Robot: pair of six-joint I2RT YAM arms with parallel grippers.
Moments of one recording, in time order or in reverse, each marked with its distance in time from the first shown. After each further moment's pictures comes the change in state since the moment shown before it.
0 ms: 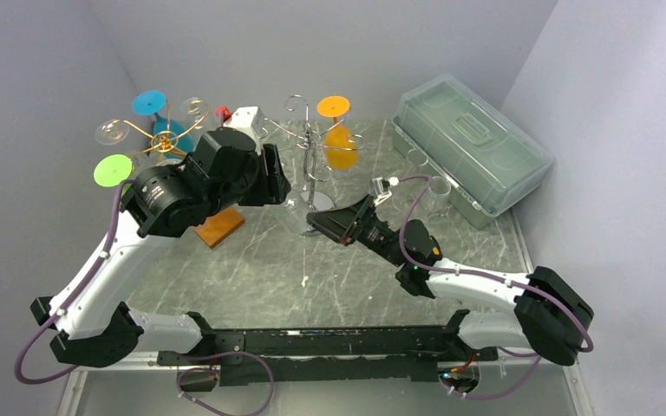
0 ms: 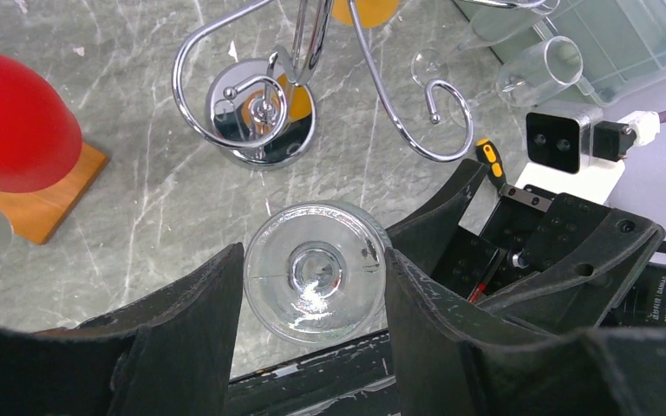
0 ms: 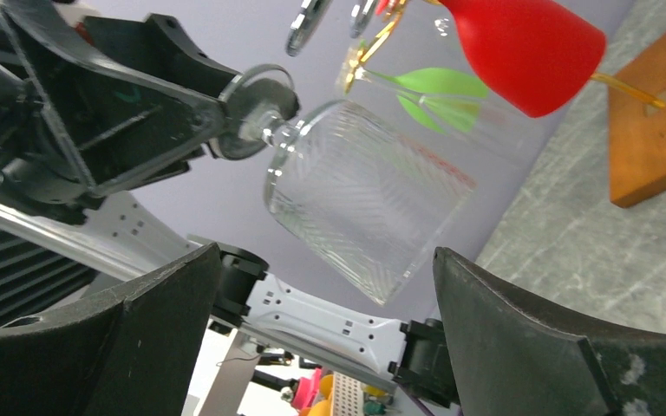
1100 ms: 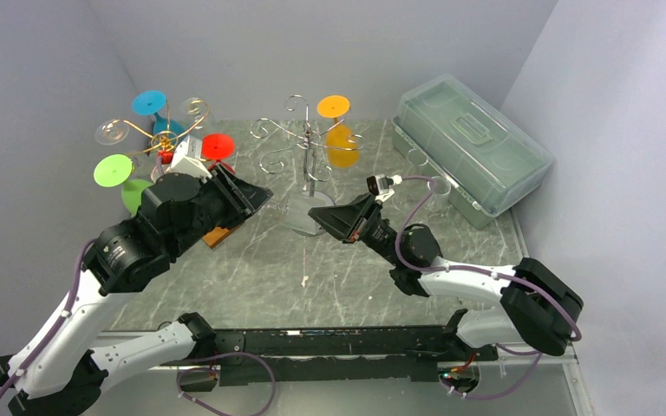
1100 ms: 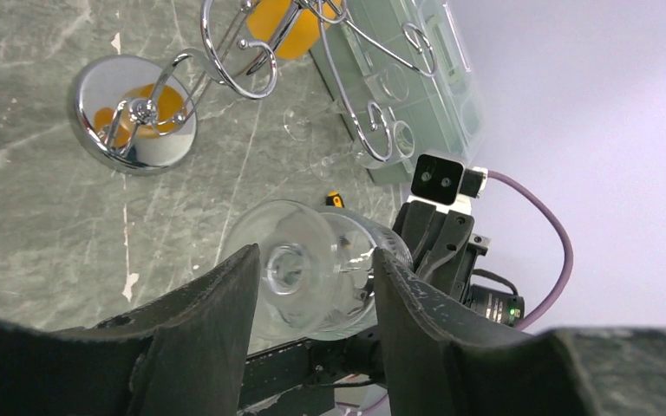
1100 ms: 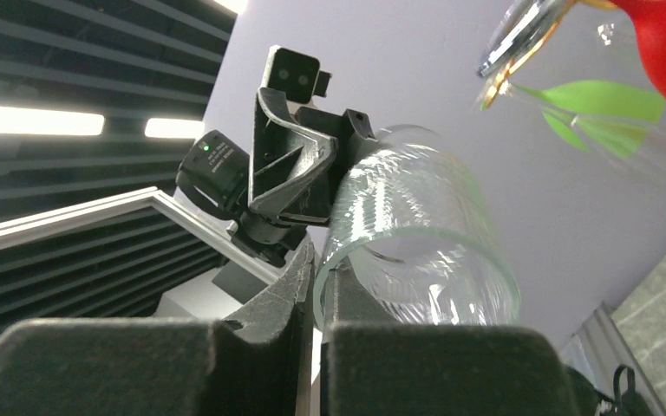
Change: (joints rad) left arm 0.053 -0.391 -0.462 0.355 0.068 -0.378; right arm 0.020 0.093 0.008 0.360 -0.017 0.203
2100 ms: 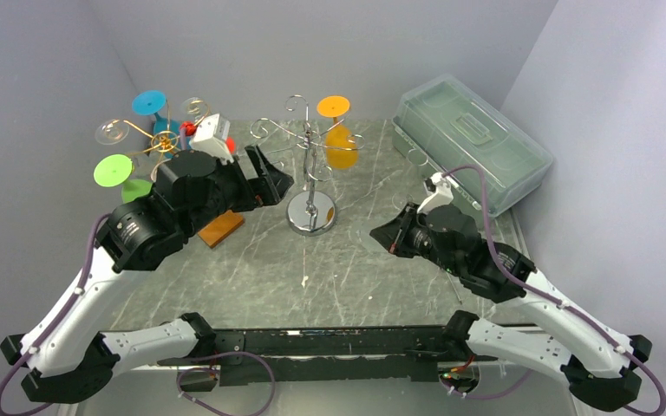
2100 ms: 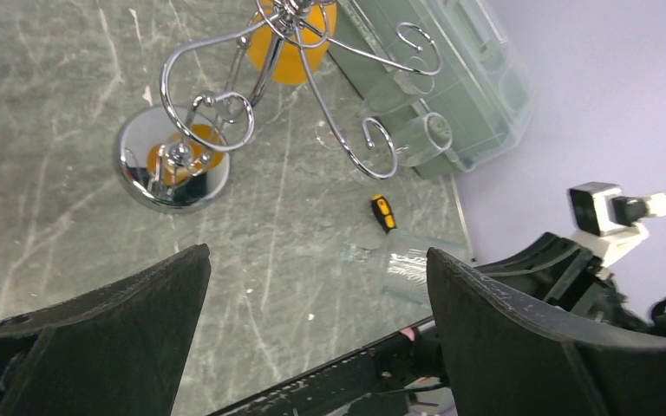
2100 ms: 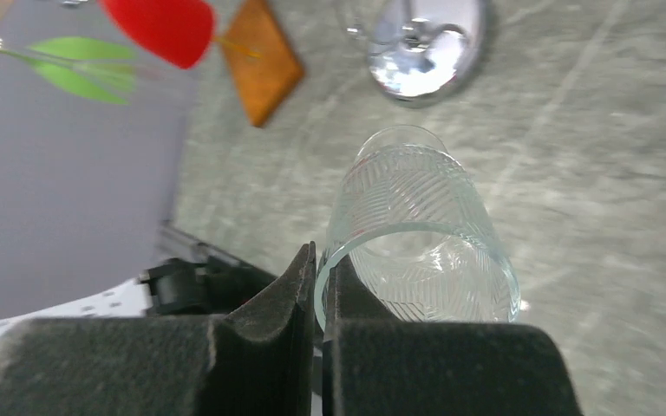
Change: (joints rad) left arm 0.000 0.126 0.135 -0.016 0.010 0.261; right arm -0.002 -0.544 0.450 -1.971 0.381 -0.557
